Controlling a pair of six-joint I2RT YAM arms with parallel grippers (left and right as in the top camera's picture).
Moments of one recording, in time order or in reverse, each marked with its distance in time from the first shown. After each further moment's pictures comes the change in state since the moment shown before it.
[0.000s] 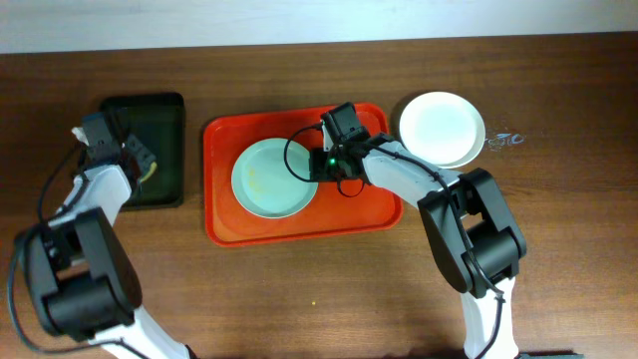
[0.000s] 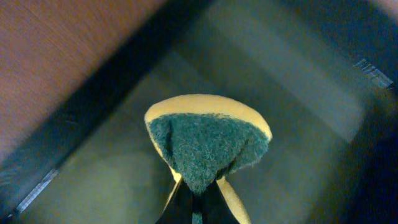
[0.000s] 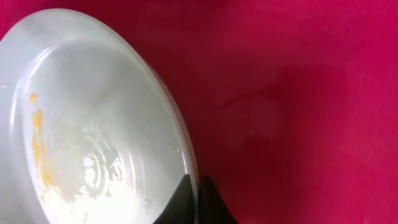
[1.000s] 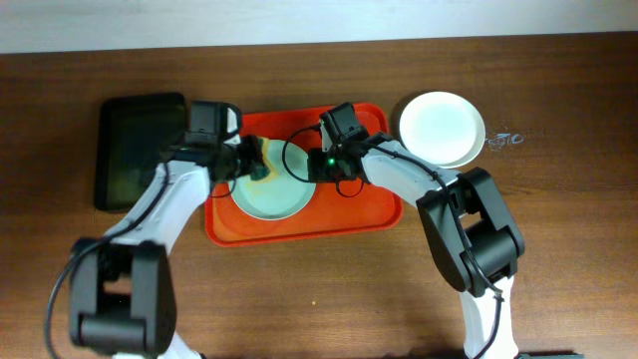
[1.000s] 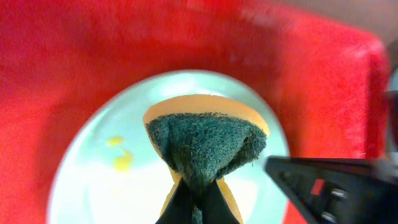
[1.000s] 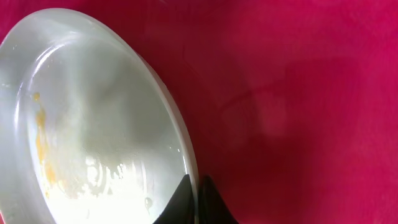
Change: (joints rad) left arm -0.452 -0.156 -0.003 -0.238 0.360 -0.024; right arm 0.001 0.008 0.011 -0.014 -0.038 0.006
